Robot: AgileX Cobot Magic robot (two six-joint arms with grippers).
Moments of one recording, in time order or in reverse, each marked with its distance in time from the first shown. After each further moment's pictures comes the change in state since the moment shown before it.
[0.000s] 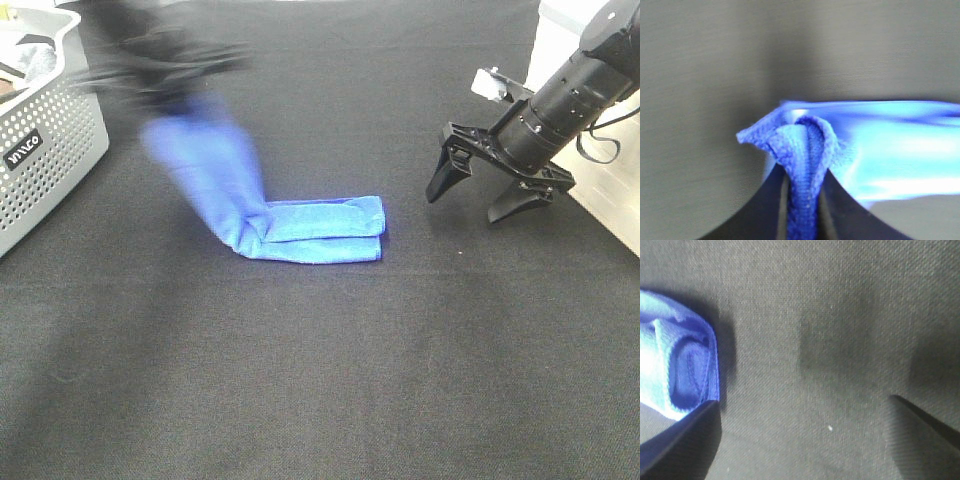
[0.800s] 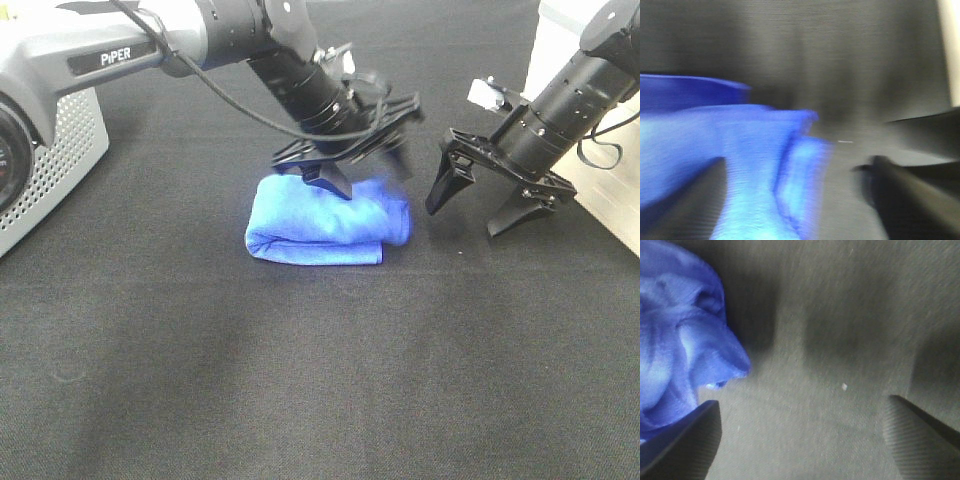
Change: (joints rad) left arm -0.205 0.342 -0.361 -0.313 -0.017 -0.087; right arm 0.000 0.000 0.000 -0.001 0.117 0.000
